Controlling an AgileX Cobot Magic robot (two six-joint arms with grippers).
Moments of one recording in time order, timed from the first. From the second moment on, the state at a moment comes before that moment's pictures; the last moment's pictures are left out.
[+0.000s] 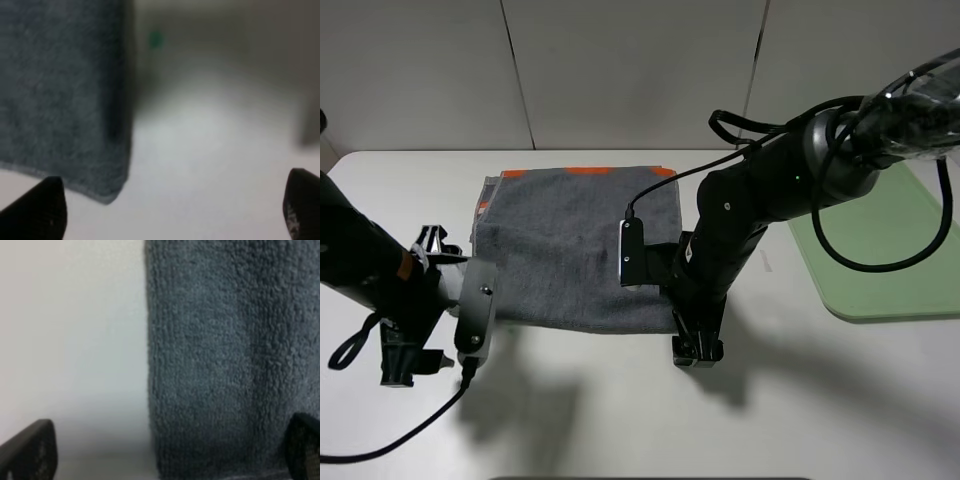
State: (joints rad) left arm -0.48 1.57 -0.53 0.36 0.25 0.76; right arm 0.72 2.00 -0.99 0.13 0.45 -0.93
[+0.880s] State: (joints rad) left arm -0.42 1.79 -0.61 0.35 0.05 0.76; right arm 0.72 2.00 -0.99 0.18 0.45 -0.93
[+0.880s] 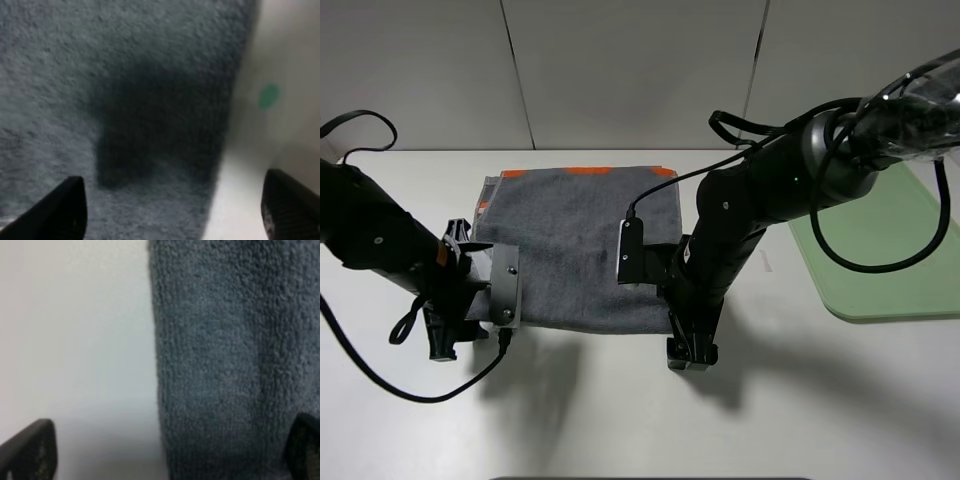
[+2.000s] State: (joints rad) left arm -0.38 1.87 -0.63 0.35 -0.02 0.70; right arm 0.72 2.00 -0.99 0.20 0.45 -0.96
